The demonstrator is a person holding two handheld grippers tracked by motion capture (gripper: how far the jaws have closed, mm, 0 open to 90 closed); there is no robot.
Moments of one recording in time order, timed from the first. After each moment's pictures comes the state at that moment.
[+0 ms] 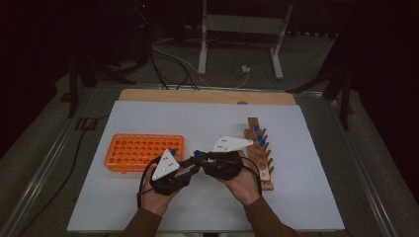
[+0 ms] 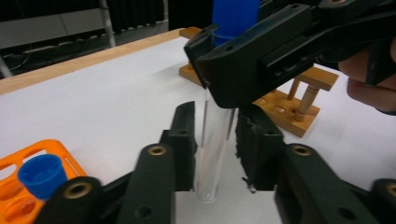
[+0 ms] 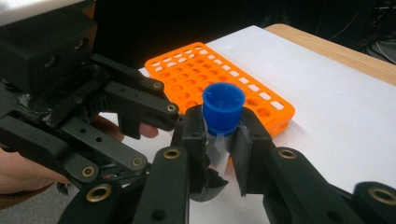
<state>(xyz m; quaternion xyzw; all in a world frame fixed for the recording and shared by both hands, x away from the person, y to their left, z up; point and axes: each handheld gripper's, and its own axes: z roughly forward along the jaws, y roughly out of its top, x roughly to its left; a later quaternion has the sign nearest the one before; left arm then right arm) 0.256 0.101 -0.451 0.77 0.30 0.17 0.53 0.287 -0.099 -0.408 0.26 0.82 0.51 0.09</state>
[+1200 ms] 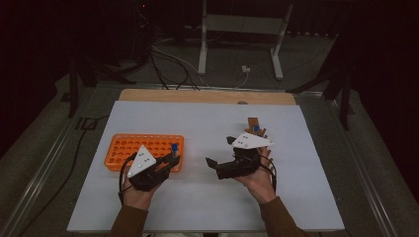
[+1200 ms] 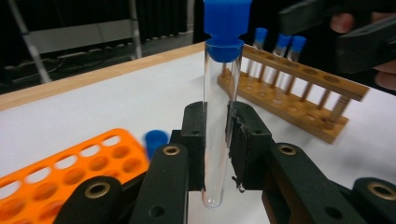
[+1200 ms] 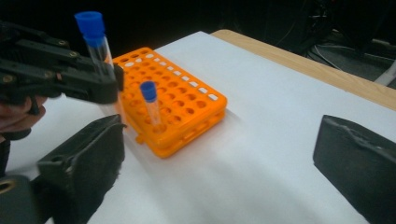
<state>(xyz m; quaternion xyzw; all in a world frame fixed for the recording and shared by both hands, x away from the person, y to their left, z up) 0.259 0.153 -0.443 0.74 0.34 0.21 0.54 0.293 -0.144 -0.408 0.32 0.79 0.50 0.15</state>
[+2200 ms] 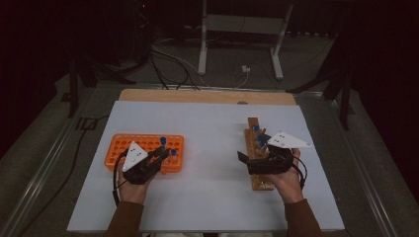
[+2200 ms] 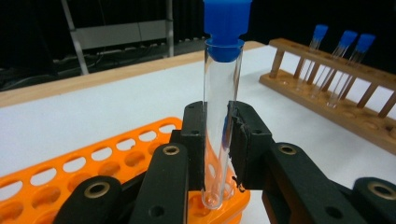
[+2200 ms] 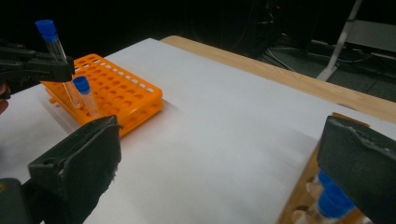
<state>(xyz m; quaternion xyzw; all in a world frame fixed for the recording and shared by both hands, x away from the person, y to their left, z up) 0.279 0.171 -0.463 0.72 0.38 0.24 0.52 0.292 -0.219 -0.405 0.37 0.76 0.50 0.21</state>
